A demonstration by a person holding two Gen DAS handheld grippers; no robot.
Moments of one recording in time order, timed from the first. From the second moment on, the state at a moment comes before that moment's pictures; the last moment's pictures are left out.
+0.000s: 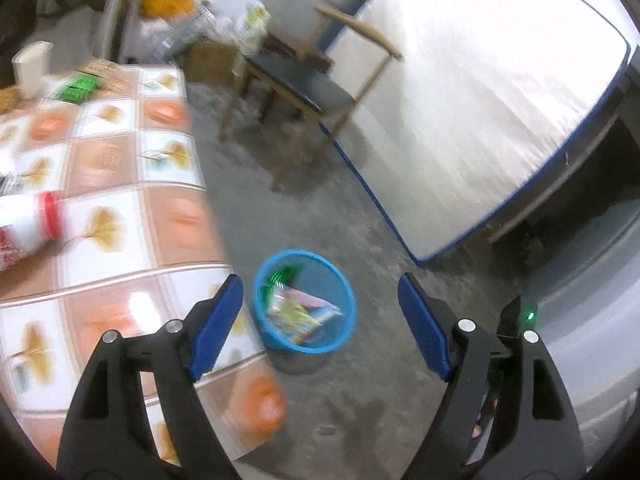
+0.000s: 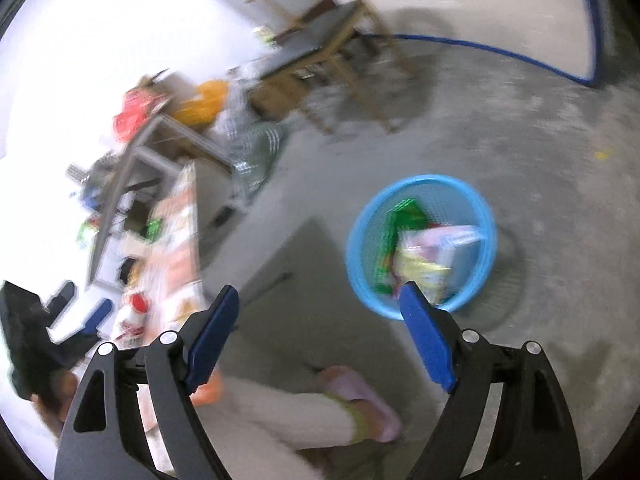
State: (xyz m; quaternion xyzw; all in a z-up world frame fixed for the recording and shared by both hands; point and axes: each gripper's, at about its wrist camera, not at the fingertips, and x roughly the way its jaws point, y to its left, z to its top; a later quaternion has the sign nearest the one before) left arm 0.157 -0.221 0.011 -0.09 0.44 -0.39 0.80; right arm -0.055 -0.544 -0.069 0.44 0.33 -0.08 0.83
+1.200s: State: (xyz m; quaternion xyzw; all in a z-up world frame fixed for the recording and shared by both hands) left arm 0.272 0.023 -0.020 -0.18 0.44 -0.23 0.85; right arm 0.124 -0.304 -0.018 0.40 0.49 0.17 0.76
